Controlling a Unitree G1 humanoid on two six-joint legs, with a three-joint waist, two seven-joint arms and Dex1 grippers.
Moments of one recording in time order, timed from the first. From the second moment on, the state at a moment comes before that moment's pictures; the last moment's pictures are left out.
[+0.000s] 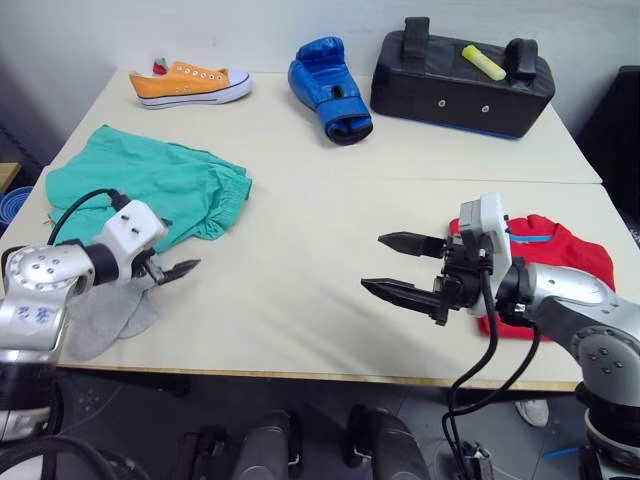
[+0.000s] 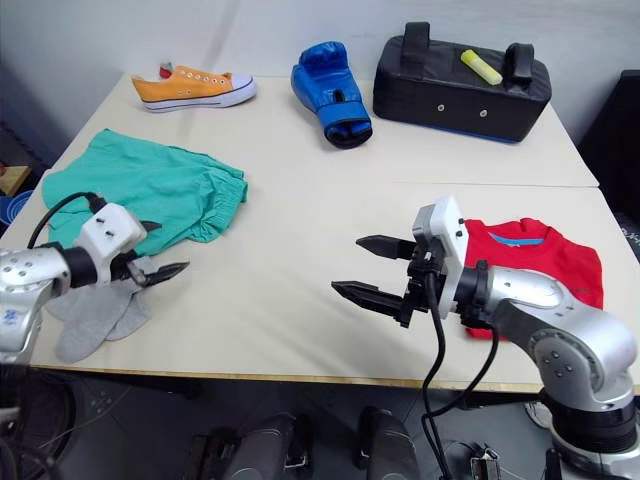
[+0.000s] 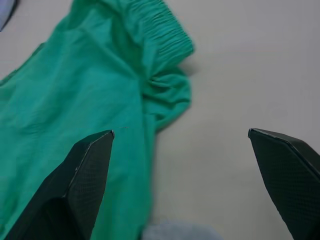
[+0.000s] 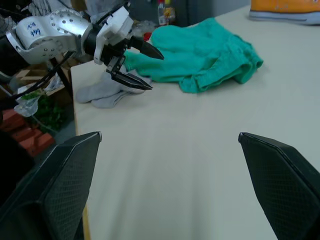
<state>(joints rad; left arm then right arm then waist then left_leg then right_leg) -0.47 0.90 0.07 0.21 -0.03 0.26 -0.76 -0.34 -0.65 -0.13 -0.59 0.89 0.87 0.66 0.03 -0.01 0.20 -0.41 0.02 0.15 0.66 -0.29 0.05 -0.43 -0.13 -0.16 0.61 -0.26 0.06</state>
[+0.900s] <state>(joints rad) -0.87 0.68 0.02 0.76 -0.06 0.30 -0.88 -0.19 -0.76 -0.20 -0.64 0.75 0.77 0.61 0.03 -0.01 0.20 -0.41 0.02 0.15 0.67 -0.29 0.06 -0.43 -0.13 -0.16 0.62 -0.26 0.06</state>
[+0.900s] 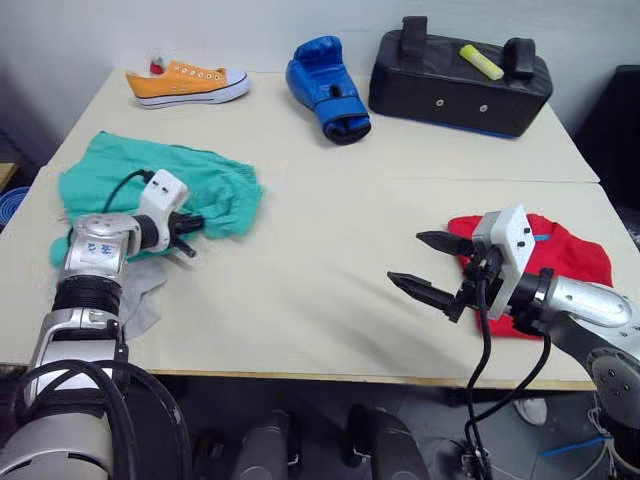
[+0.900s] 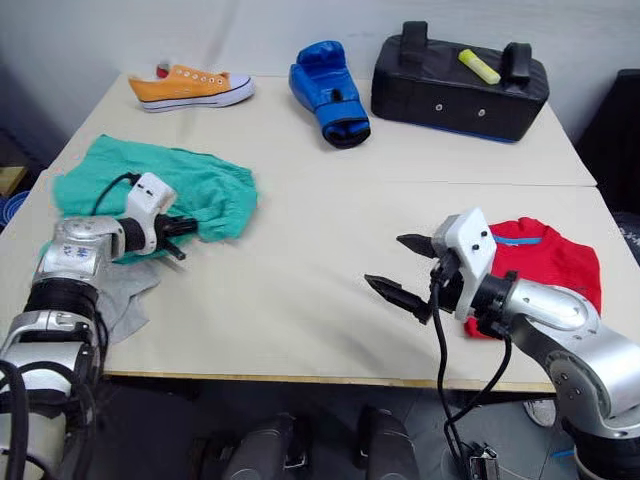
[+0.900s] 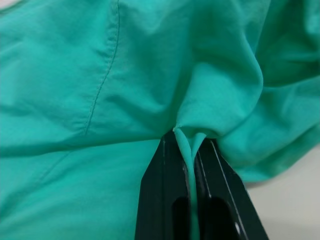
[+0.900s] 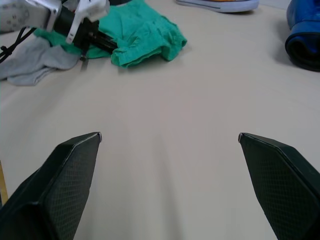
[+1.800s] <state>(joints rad) -0.73 0.46 -0.37 -0.10 -0.28 0.73 -1.17 0.10 -0.83 -0.17 -0.75 0.55 0.61 0.70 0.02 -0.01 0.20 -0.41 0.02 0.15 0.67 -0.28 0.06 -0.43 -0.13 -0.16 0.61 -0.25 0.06</state>
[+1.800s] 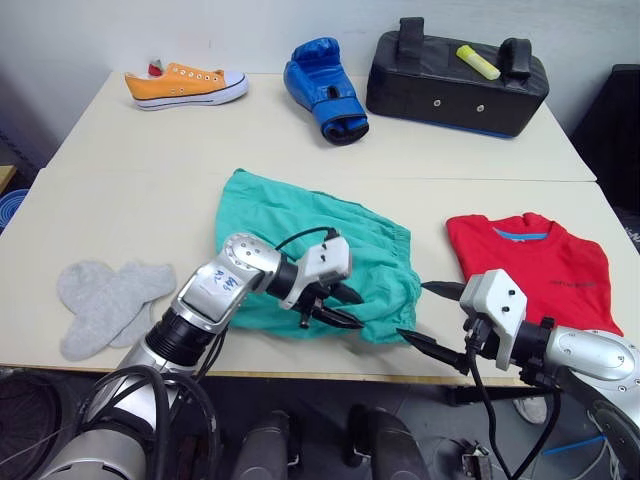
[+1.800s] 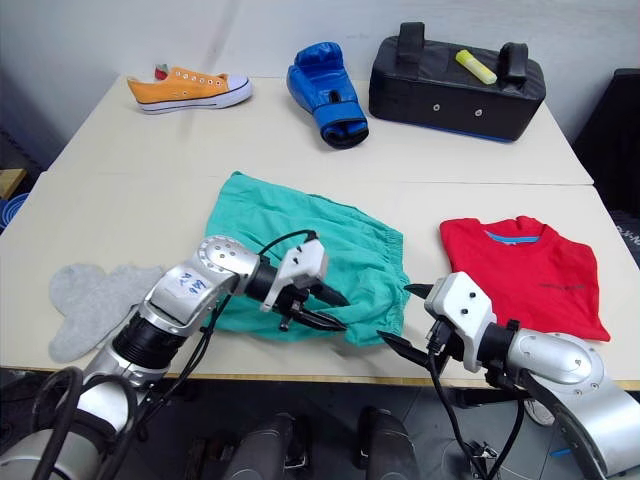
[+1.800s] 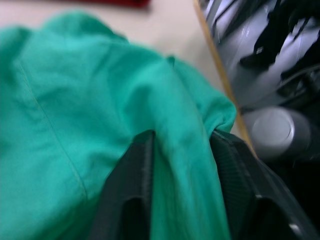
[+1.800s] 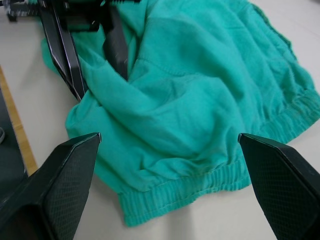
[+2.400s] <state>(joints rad) -0.31 1.03 -0.05 -0.06 -0.25 0.21 -1.41 0.10 -0.93 0.00 -0.65 0.27 0.35 0.86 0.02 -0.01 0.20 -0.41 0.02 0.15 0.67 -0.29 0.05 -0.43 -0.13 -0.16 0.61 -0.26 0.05</state>
